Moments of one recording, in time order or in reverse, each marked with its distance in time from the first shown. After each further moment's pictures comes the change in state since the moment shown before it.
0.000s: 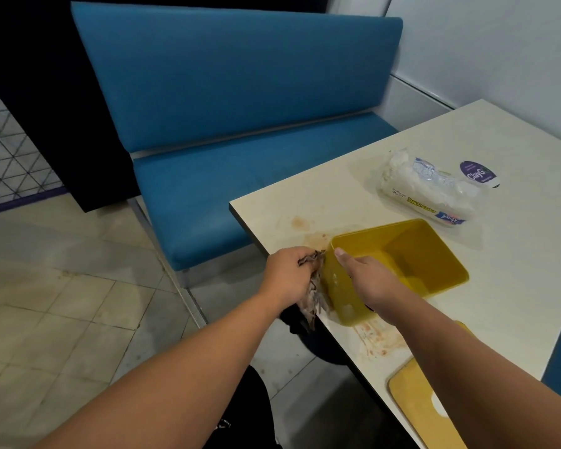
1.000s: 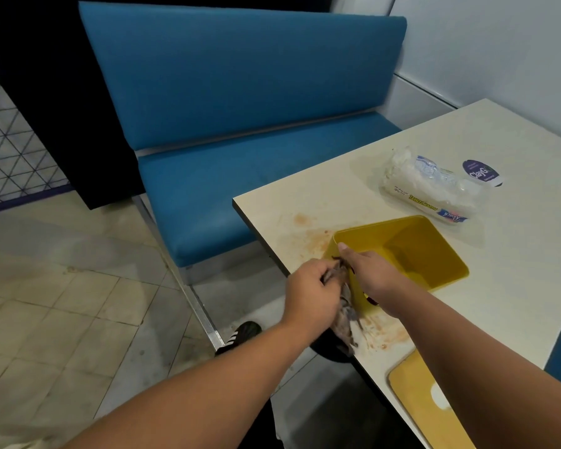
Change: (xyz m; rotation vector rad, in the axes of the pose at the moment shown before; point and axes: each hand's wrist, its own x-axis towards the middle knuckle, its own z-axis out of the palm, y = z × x) left_hand -0.047 0.005 0.032 -0.113 0.093 0.099; right_hand -0.001 -0.001 -0.003 0.071 -0.026 0.055
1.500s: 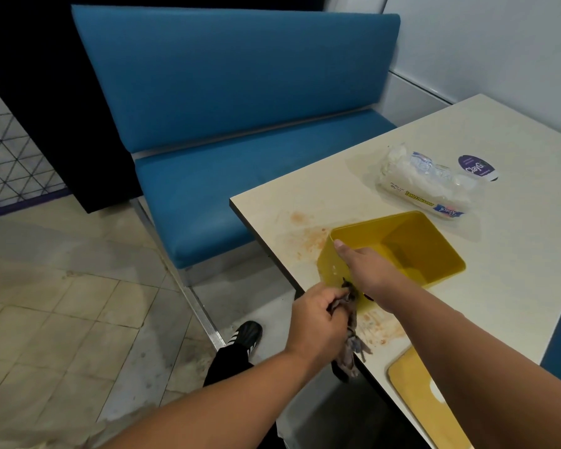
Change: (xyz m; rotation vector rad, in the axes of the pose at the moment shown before) left_hand -0.034 -0.023 0.012 0.053 -0.037 0.115; right_hand -0.004 -0.002 0.002 -0.090 0.020 -0.052
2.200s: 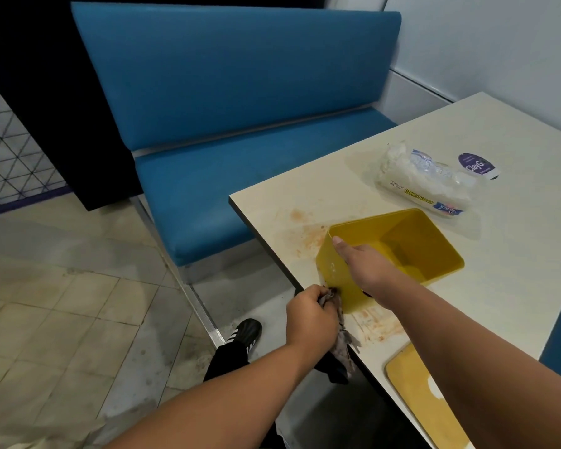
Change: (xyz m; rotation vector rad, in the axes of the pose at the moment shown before) left_hand 0.004 -0.006 0.007 -0.041 0.002 -0.349; right_hand 0.000 0.002 0.000 0.018 -0.008 -0.003
